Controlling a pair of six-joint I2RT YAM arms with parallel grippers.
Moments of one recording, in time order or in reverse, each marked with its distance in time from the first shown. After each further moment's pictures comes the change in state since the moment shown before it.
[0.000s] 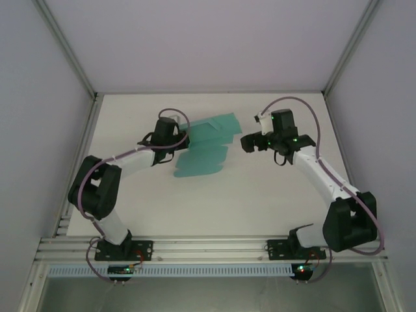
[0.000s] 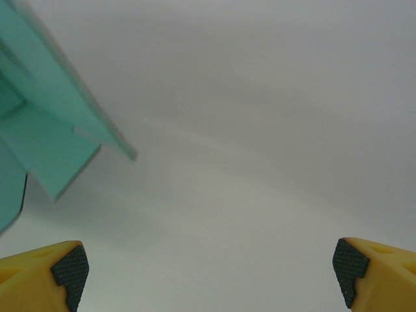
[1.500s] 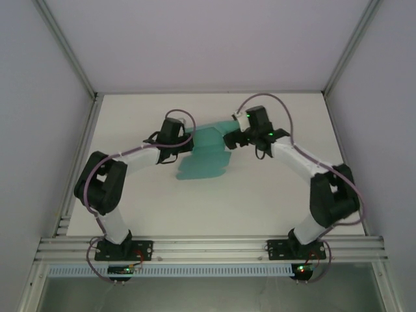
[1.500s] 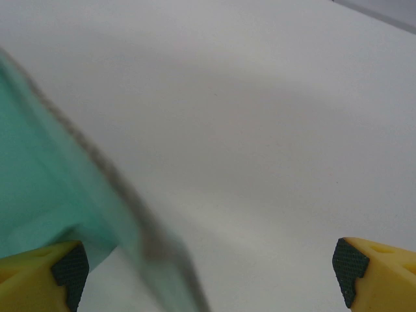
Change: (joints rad) left arm -0.032 0.060 0.046 -0.071 0.012 0.020; right arm 0.114 0.181 0.085 0.168 0.069 -0.060
